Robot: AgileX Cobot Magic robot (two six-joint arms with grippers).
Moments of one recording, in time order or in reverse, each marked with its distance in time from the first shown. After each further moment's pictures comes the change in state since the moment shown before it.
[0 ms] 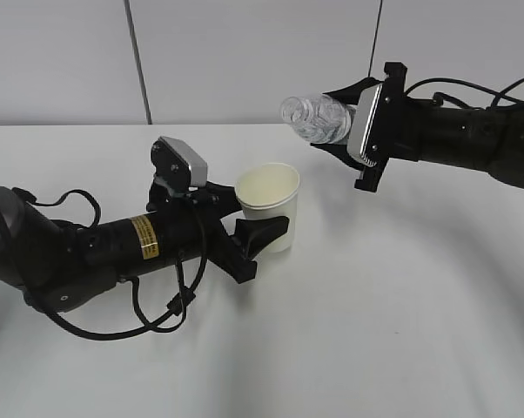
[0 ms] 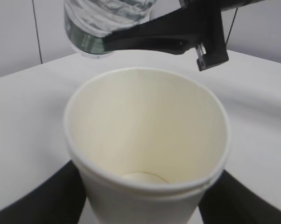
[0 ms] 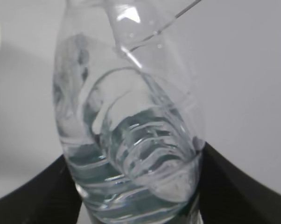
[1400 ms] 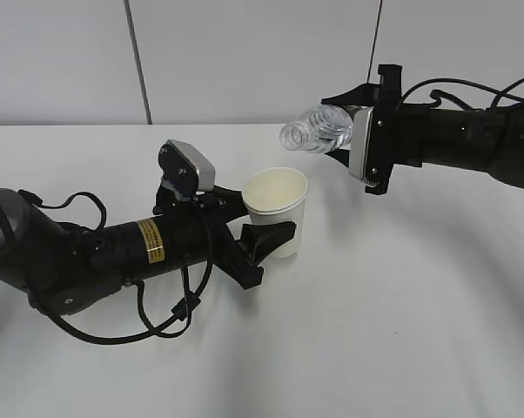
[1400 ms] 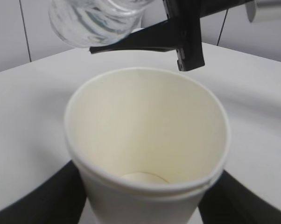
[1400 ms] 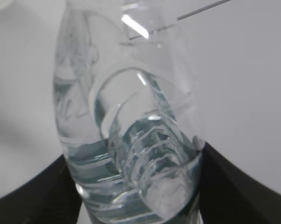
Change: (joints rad) left arm -0.021 0.000 0.000 0.000 0.009 -0.001; right arm 0.000 0.000 0.000 -0.001 0.045 -0.251
